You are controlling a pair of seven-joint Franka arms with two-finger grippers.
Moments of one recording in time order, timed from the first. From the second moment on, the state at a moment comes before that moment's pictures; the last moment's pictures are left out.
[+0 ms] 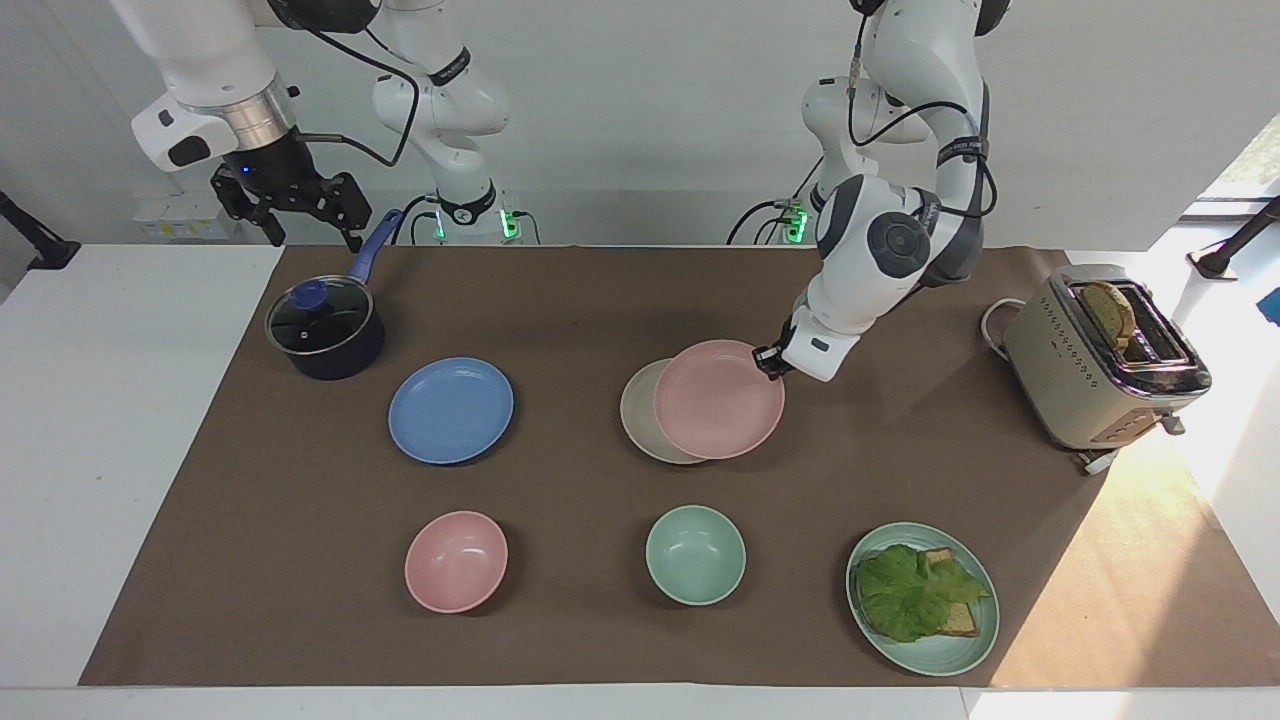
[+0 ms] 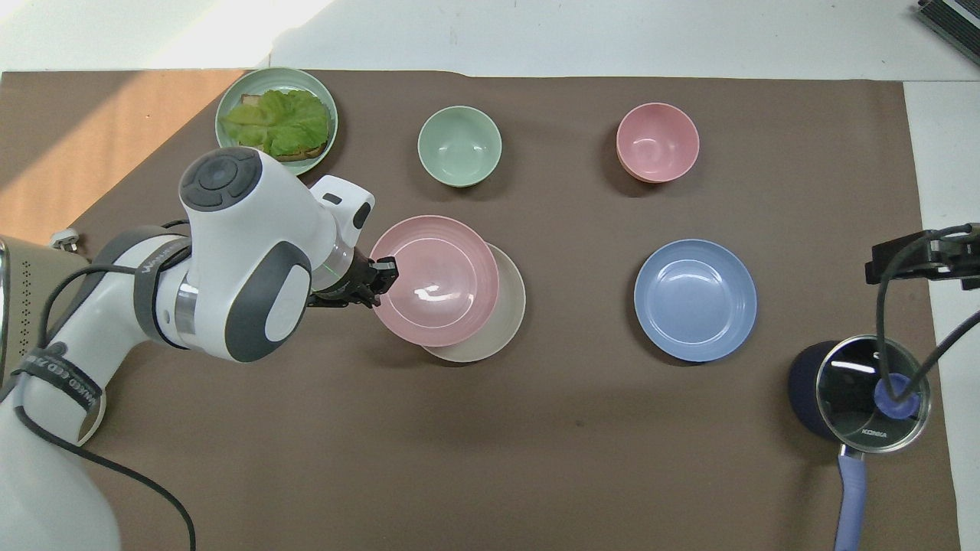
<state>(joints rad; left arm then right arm) -0.26 0.23 -0.18 -1.87 -0.20 2.00 -0.59 -0.07 -0.03 0.05 -1.54 -0.03 1.46 0.07</state>
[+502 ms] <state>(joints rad) -0.27 0.23 -0.18 -1.94 -0.20 2.12 -0.60 -0.07 -0.04 0.05 -1.55 -0.03 1.46 0.07</state>
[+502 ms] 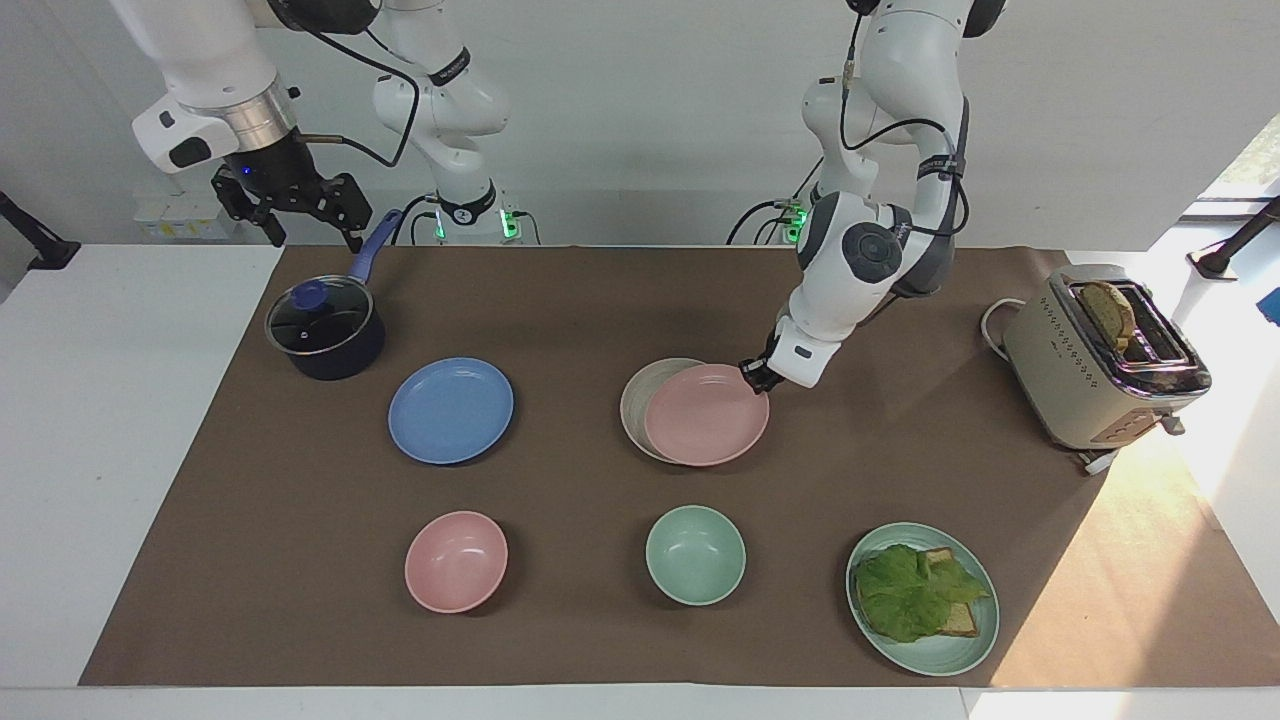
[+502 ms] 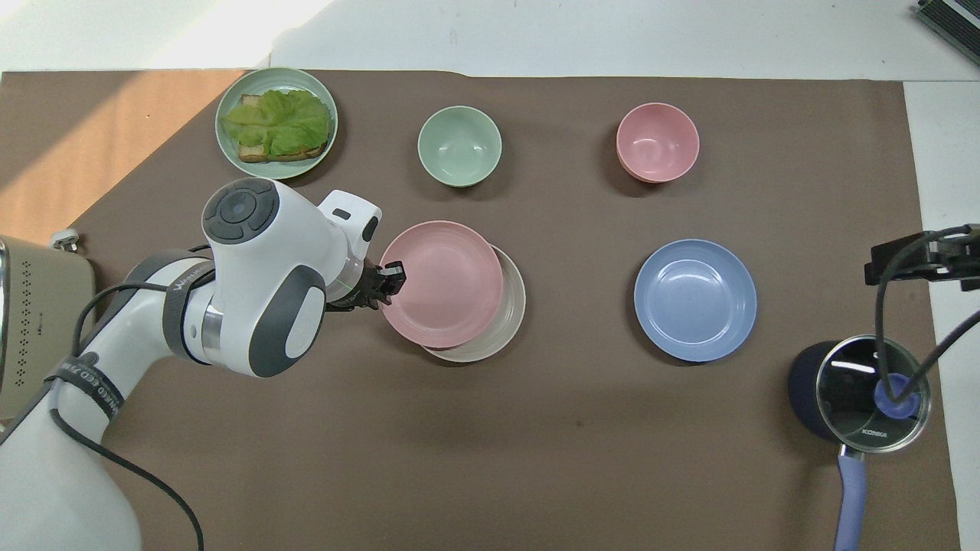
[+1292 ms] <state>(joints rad) -0.13 0.22 -0.15 -1.93 -0.15 2.11 -0.46 -0.07 -0.05 0.04 -1.64 -0.03 1.60 0.04</state>
